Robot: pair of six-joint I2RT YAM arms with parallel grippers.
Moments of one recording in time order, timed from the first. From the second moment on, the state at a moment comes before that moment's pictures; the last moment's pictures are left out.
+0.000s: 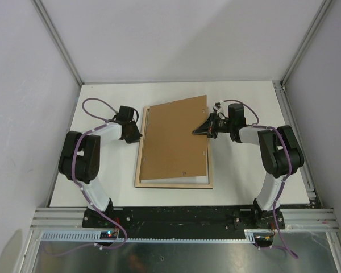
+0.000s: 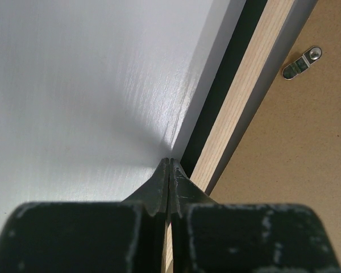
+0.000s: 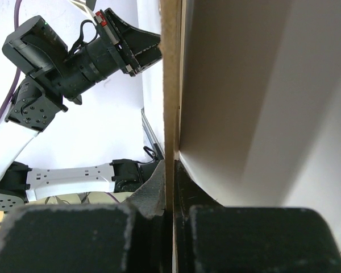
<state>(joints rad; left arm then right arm) -0.22 1.77 1.02 -0.30 -0.02 -0.61 0.23 1.86 0.96 0.37 -0.98 0.97</state>
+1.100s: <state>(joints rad) -0.22 1.79 1.04 -0.29 -0.02 -0.61 0.25 1.82 0.96 0.26 -0.97 0.89</state>
